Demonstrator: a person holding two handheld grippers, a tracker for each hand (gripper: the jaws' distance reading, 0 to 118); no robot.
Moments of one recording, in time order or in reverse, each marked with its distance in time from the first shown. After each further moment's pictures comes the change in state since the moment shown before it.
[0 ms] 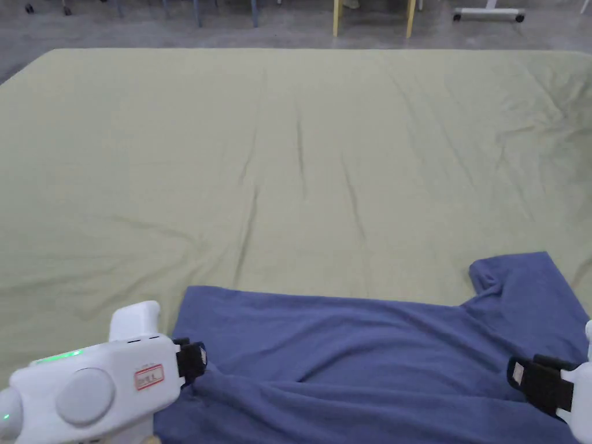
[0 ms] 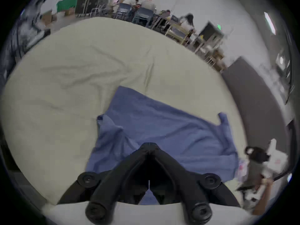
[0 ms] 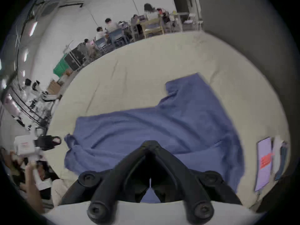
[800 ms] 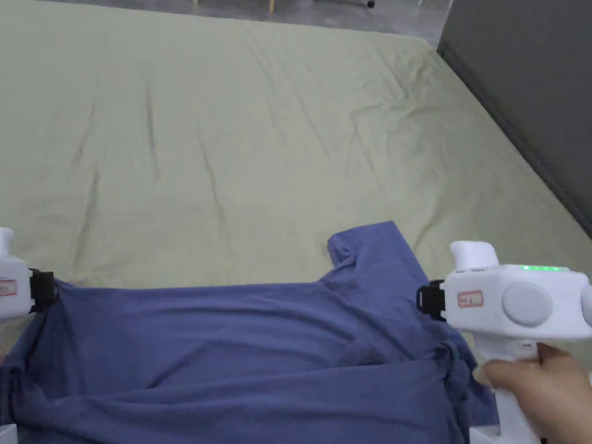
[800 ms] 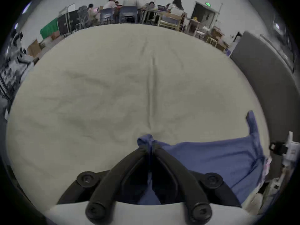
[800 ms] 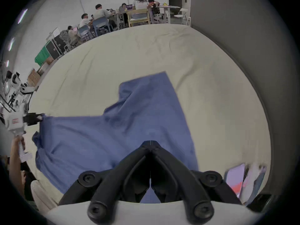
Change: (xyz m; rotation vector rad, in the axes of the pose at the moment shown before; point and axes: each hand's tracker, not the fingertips) left arm 0.011 0.108 -0.115 0.017 0.013 -0.110; right arm 0.093 0.086 -0.036 -0.050 -0.267 0.116
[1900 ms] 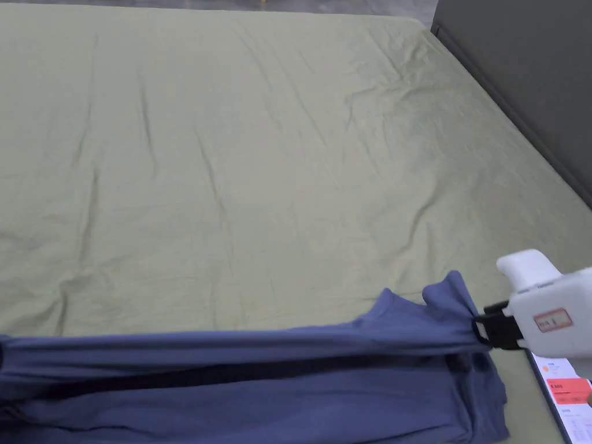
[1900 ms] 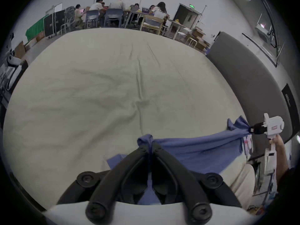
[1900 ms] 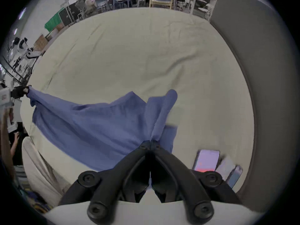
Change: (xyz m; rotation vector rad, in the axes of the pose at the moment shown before) left arm -0.043 -0.077 0.146 -0.036 -0.177 -0.098; right arm 0.043 -0.062 0.073 -0.238 -0.012 0.145
